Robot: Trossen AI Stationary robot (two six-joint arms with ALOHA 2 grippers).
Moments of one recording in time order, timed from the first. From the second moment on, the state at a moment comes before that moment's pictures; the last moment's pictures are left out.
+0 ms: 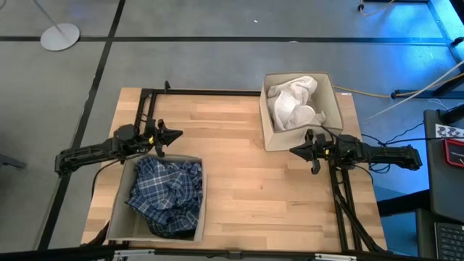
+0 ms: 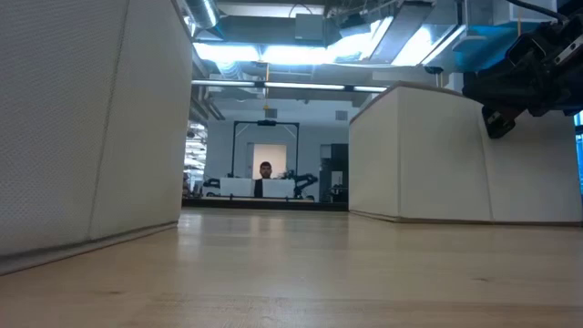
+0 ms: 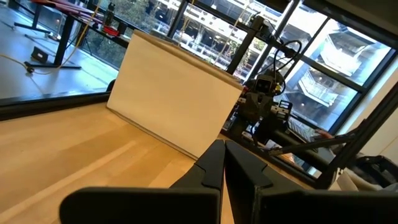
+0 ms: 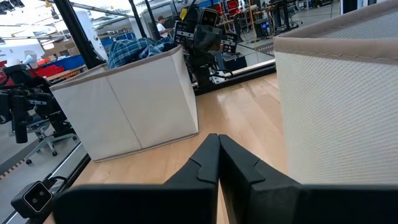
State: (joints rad) left arm 0.24 0.00 0.01 0.05 -0.04 -0.46; right arm -0.02 0.05 0.01 0.02 -0.02 0.28
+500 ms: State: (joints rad) left arm 0.24 0.00 0.01 0.05 -0.04 -0.47; right arm -0.02 0.06 0.01 0.02 -0.02 0.28
